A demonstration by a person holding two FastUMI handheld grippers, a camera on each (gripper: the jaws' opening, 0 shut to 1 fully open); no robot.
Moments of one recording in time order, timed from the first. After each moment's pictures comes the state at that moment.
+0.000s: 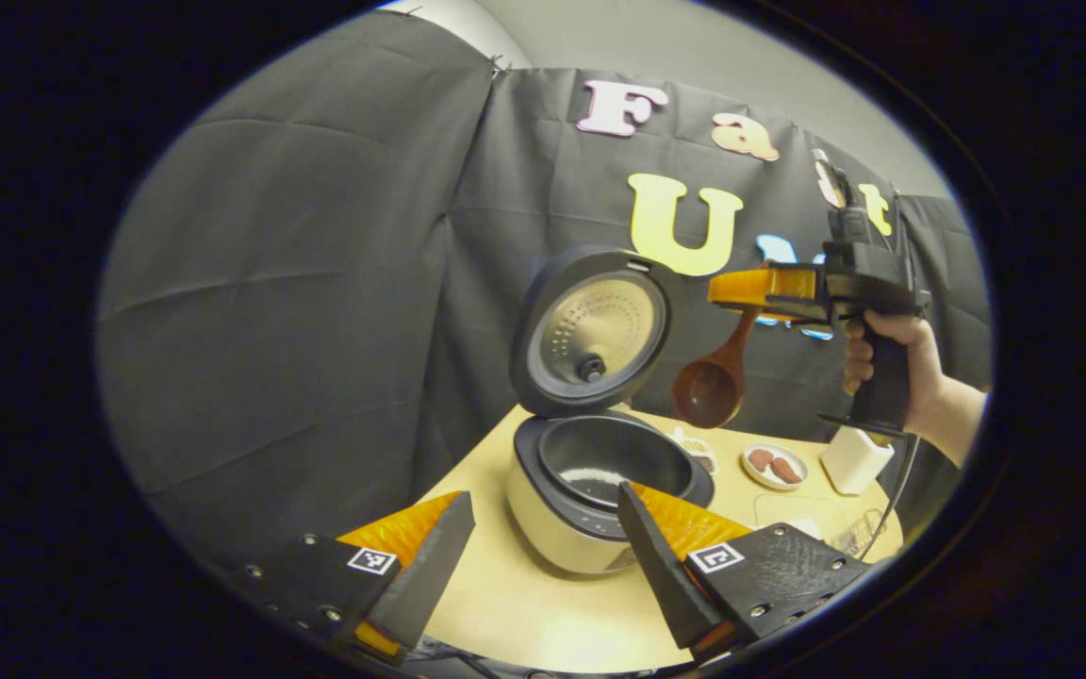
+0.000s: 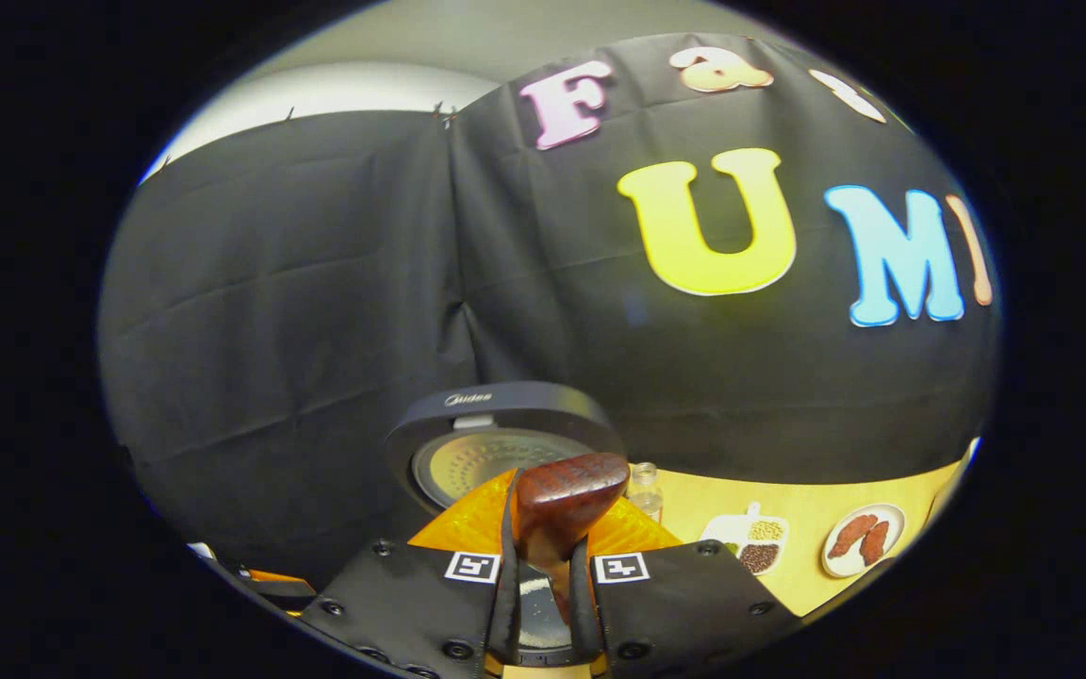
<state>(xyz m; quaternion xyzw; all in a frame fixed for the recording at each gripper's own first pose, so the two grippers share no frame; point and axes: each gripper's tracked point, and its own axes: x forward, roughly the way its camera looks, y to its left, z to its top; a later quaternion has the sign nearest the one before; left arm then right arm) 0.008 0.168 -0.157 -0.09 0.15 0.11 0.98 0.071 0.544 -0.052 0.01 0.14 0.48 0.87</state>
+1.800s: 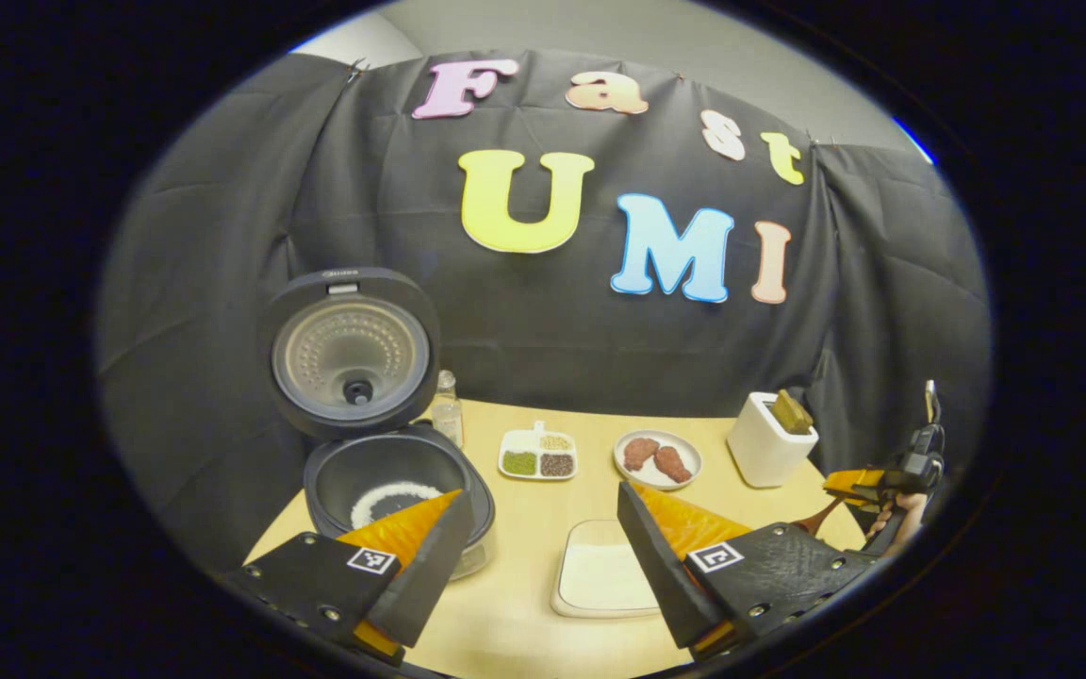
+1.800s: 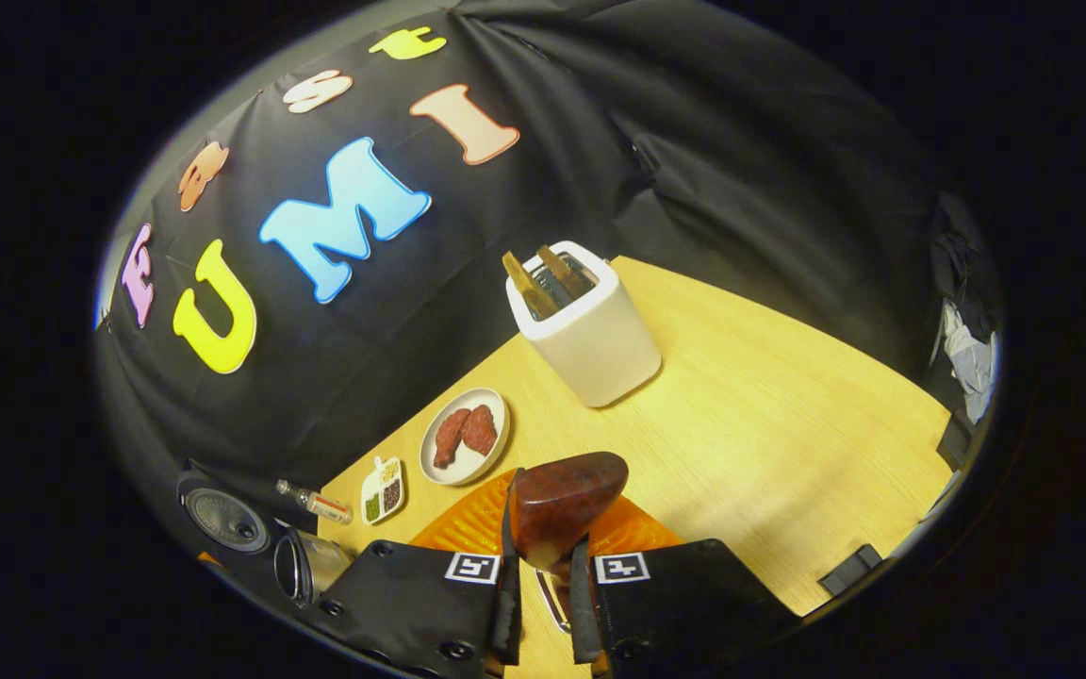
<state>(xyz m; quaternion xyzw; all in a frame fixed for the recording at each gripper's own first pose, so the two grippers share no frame) 0.106 -0.070 -0.078 -0.01 0.17 0.02 0.98 0.175 0.015 -0.228 0.23 0.31 0.04 0.92</state>
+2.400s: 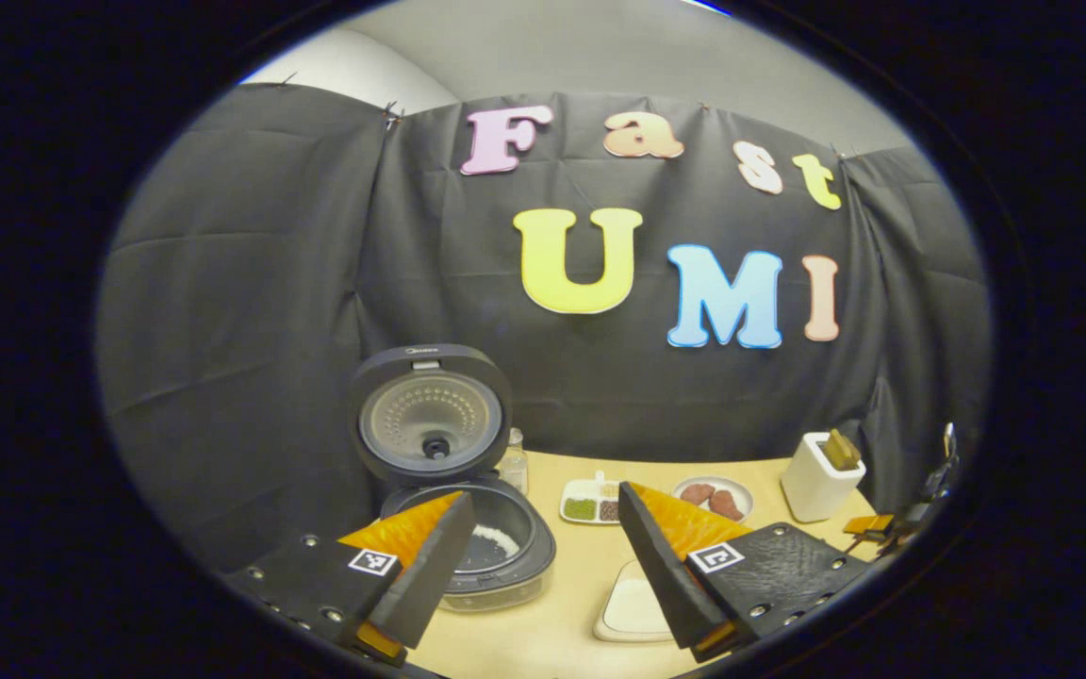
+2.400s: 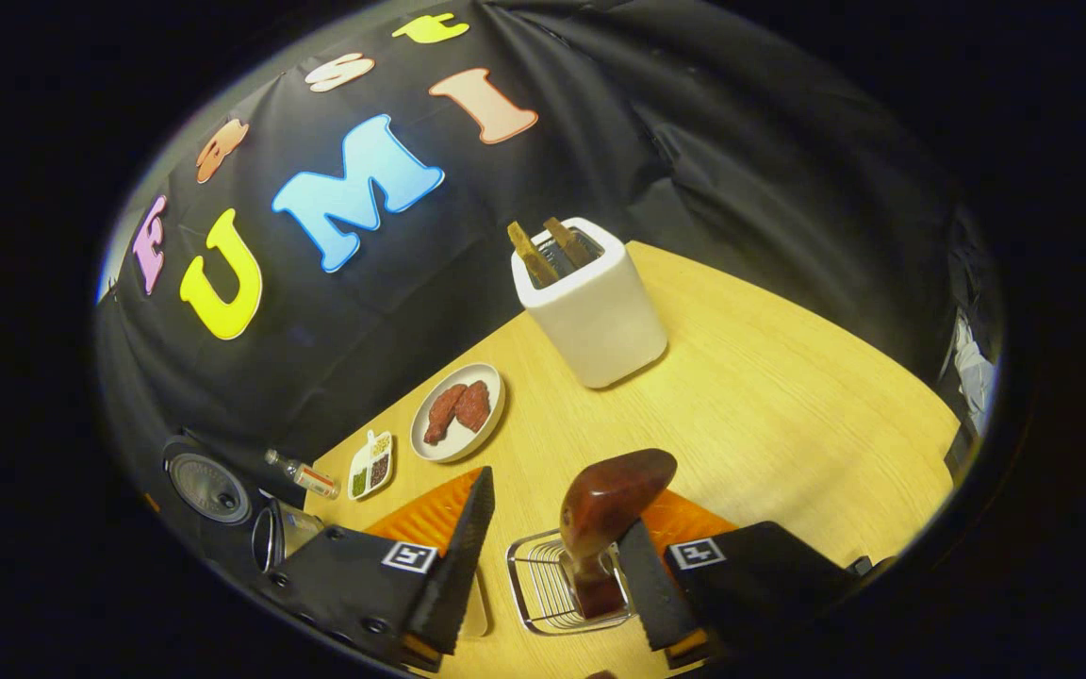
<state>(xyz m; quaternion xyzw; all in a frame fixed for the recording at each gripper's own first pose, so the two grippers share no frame) 0.101 -0.021 -0.011 -0.04 0.10 0.11 0.99 0.174 -0.003 -0.237 0.20 0.30 0.05 0.93</state>
